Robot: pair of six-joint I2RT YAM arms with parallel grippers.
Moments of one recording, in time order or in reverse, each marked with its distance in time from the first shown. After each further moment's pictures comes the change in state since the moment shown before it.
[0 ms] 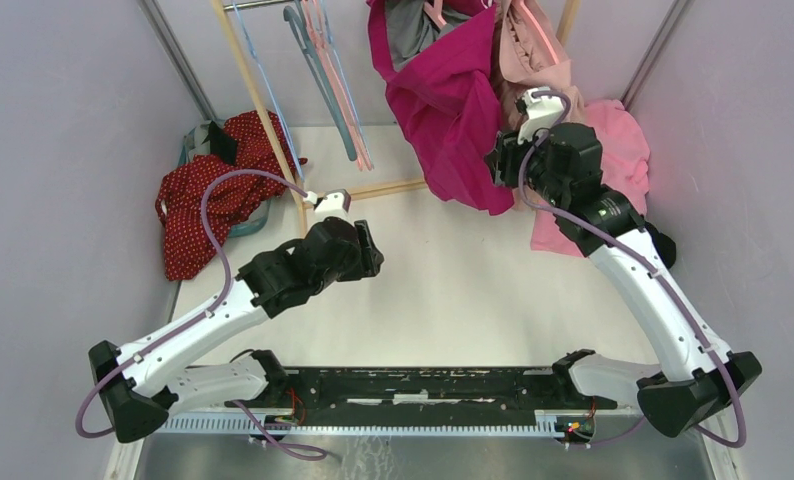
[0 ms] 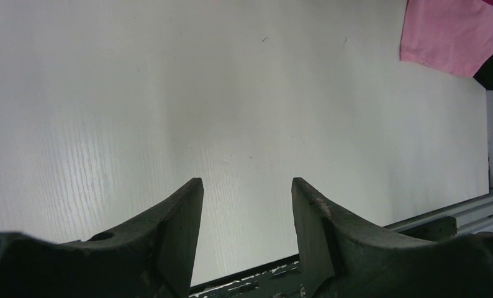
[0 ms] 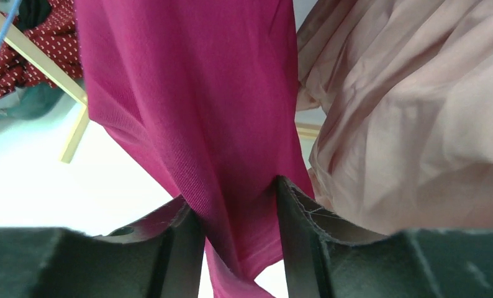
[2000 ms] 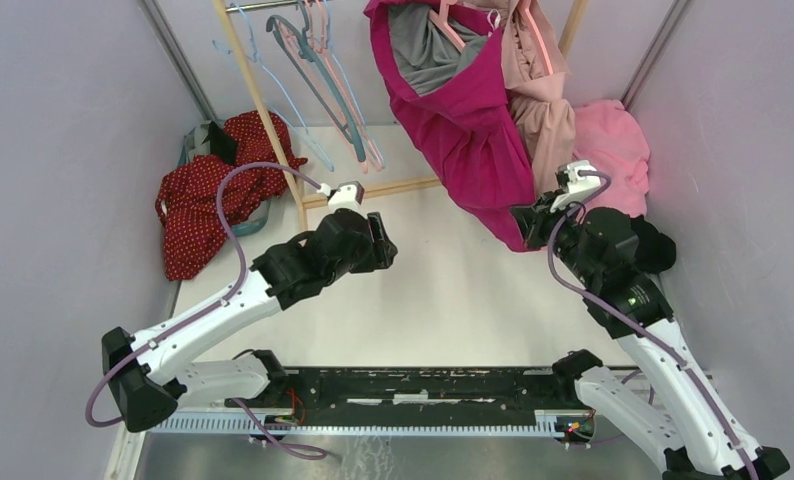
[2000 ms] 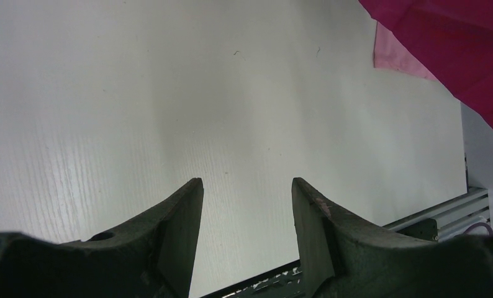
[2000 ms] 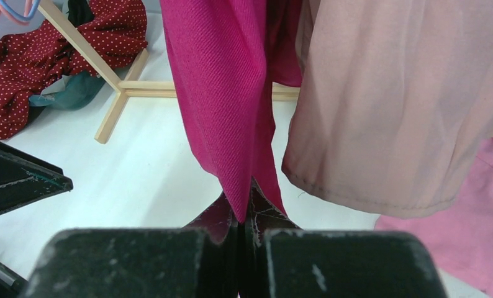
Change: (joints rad) left arm 0.000 0.080 0.028 0.099 0.035 0.014; right arm 0.000 -0.454 -0.469 0.105 -0.037 0.132
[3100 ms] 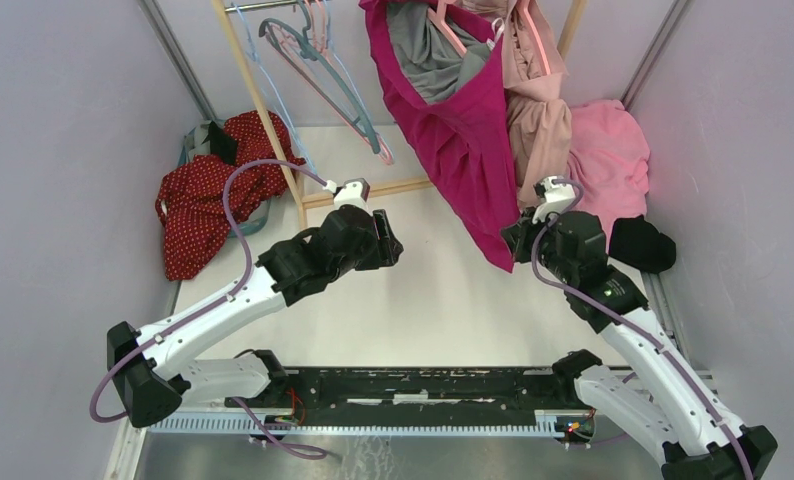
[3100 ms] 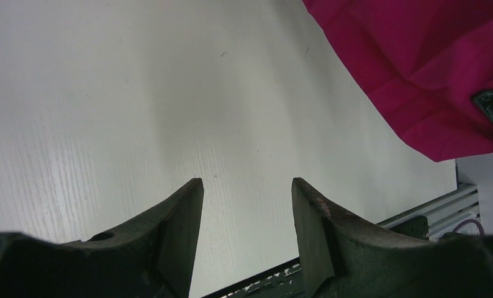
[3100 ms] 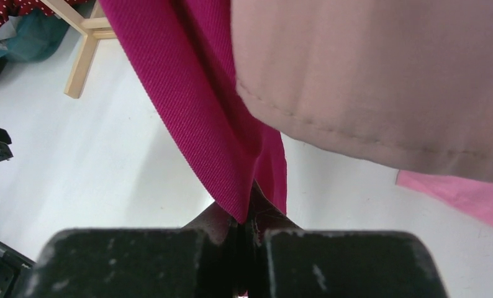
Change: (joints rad) left arm 0.000 0.039 0.023 0.024 0.026 0.001; right arm 0.000 0.039 -0.140 -0.011 -0.012 0.058
